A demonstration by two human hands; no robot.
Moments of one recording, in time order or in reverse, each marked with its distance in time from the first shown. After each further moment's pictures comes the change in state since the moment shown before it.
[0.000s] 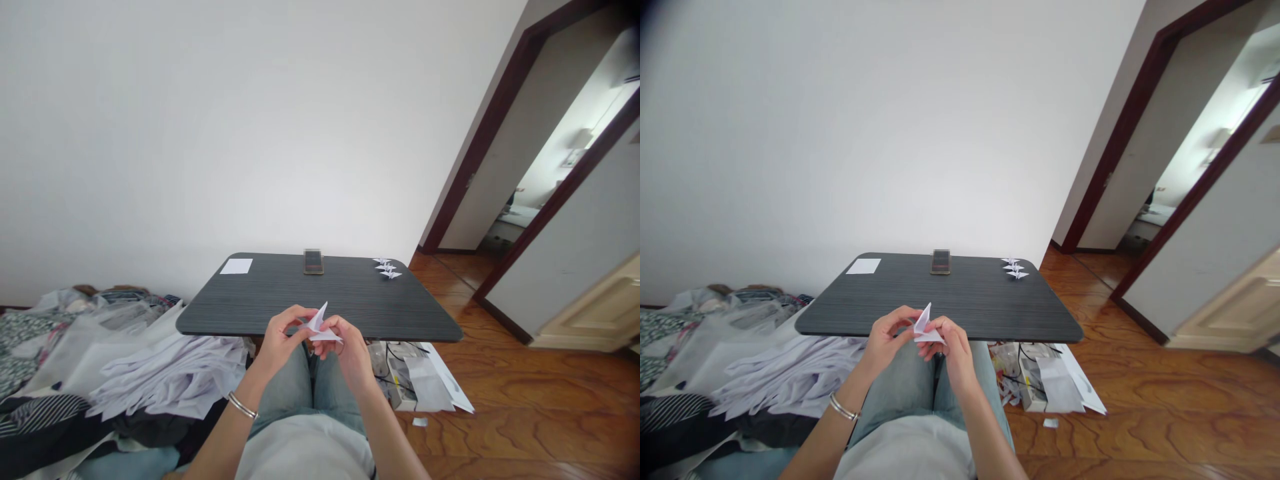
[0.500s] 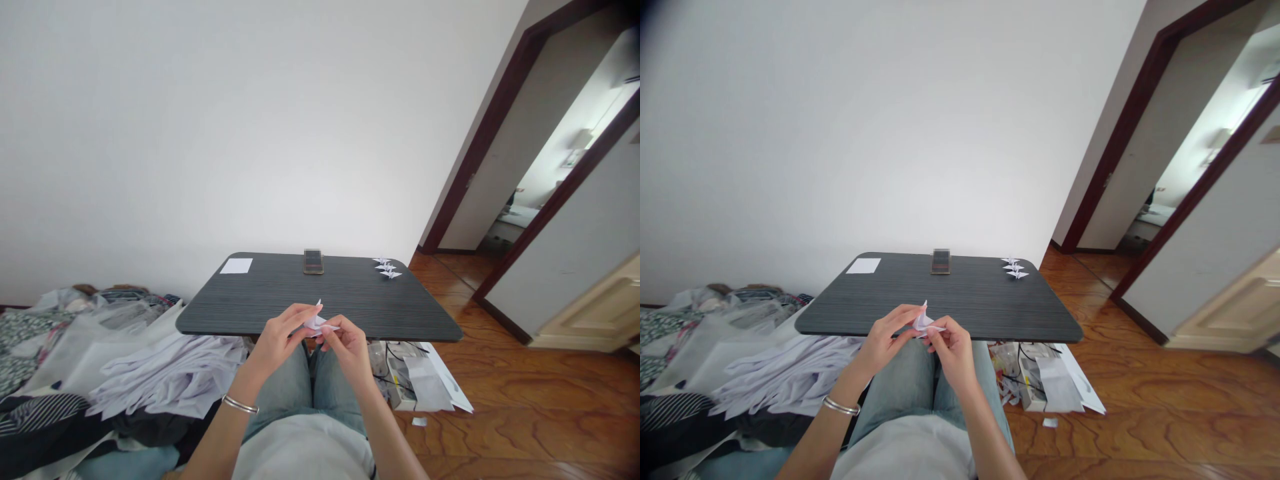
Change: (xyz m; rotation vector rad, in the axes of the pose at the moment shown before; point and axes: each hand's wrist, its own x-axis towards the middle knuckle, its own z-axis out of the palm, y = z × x) left_hand 0.000 0.010 -0.011 0.427 -0.171 0.267; right_hand 0.003 0.007 -0.006 -0.343 0.112 -0.085
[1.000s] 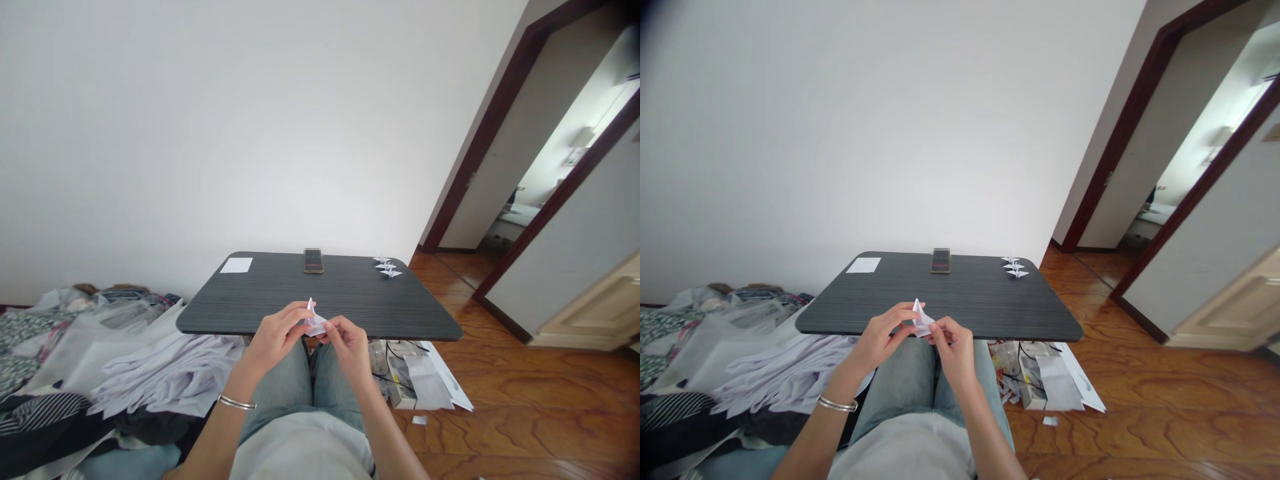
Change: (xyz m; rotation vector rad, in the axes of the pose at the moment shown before) left_hand 0.002 0.005 -0.009 0.120 -0.047 -0.022; right_hand 0.000 -0.001 -0.002 -0.225 0.046 -0.046
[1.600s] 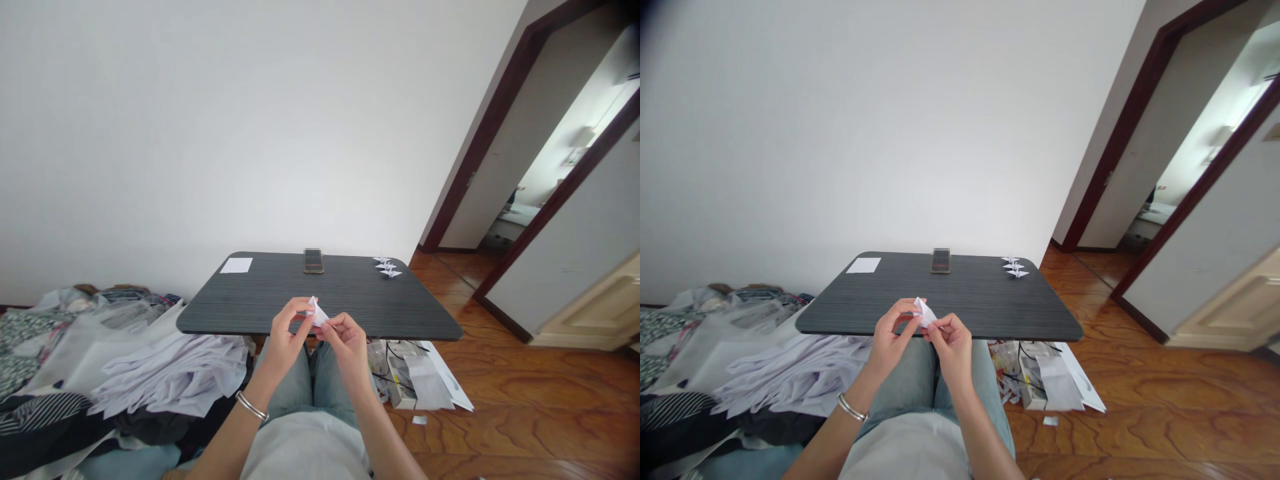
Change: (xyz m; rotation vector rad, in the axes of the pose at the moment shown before) left_hand 0.007 0.010 0.032 -0.434 0.354 -0.191; right_hand -0.001 -0.006 0.013 0.345 0.126 0.141
